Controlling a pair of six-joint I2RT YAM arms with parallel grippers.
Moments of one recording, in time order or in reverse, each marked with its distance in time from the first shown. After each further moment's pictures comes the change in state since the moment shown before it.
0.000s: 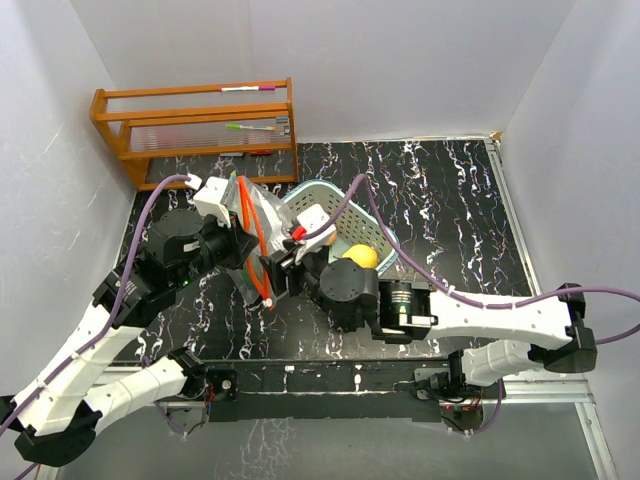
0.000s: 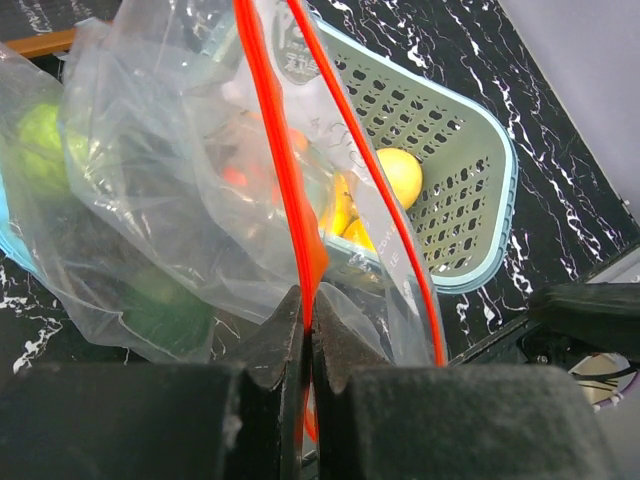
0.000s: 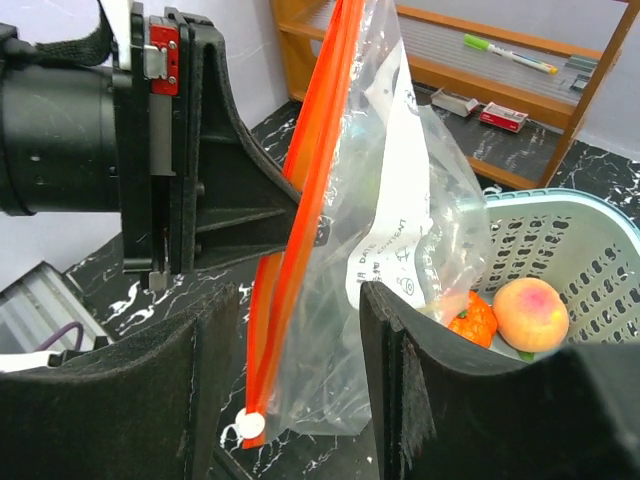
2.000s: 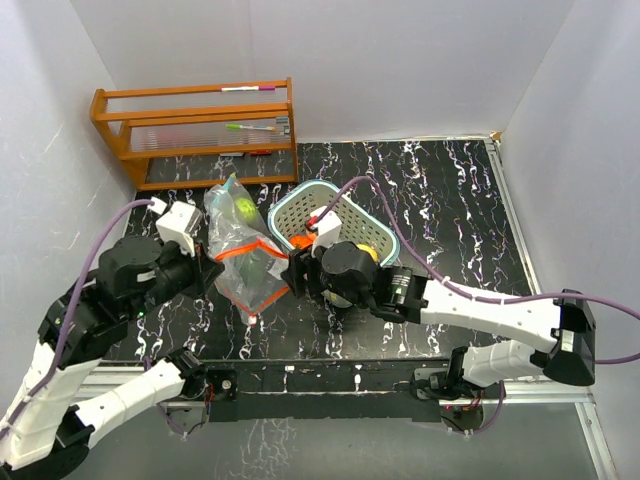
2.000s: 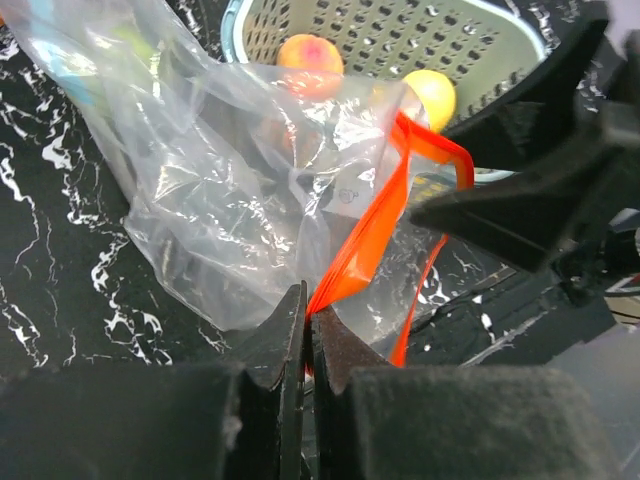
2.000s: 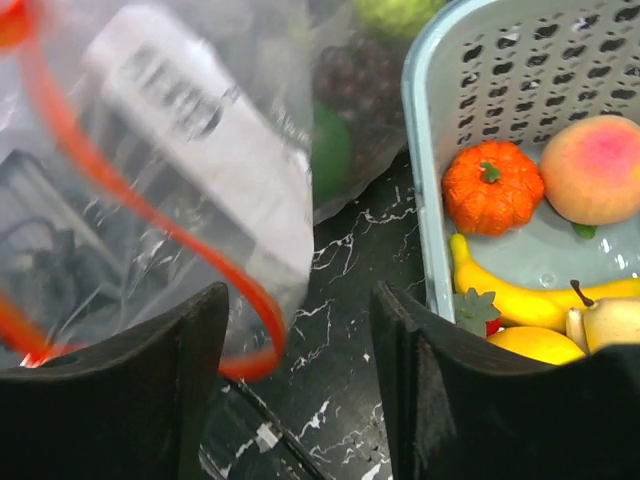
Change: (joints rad) left arm -0.005 -0.141 0.143 -0.352 -0.005 0.061; right arm -0.256 -0.022 -0.232 -0.105 -0.356 0.278
